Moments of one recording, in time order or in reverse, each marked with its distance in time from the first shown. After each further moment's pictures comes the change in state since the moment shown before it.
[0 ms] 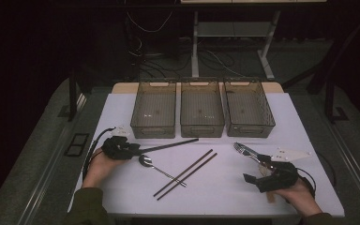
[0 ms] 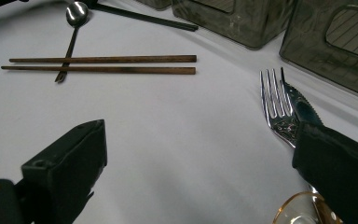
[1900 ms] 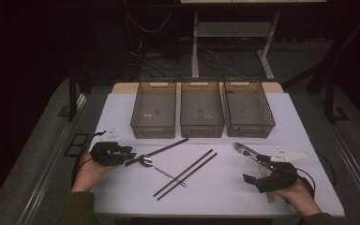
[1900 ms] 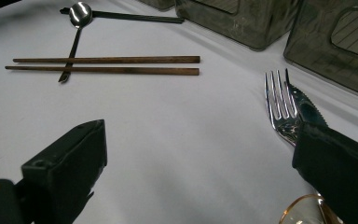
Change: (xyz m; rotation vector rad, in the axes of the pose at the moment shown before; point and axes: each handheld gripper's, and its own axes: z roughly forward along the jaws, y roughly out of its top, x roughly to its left) left arm -0.024 -0.002 -0.039 -0.039 0.040 0.022; right arm 0.002 0.000 0.001 -0.001 0.008 -0.002
